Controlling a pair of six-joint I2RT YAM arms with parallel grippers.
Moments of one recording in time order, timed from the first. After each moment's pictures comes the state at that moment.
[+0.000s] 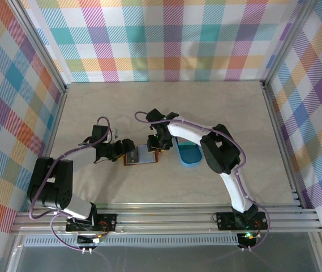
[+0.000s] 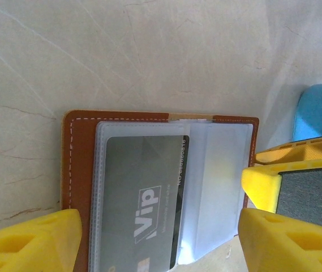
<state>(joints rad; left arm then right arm) -0.15 1.50 0.67 -0.16 0.51 -0.58 0.77 2.22 1.73 -0.84 -0.22 0.51</state>
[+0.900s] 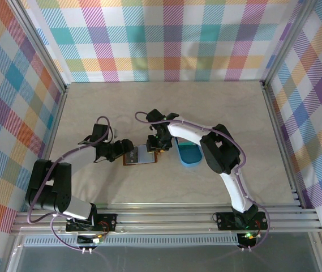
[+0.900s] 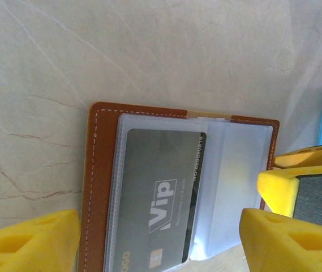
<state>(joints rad) -0.17 1.47 0.70 -0.27 0.41 -0.57 0.77 2.22 1.72 -0.82 -0.24 0.52</state>
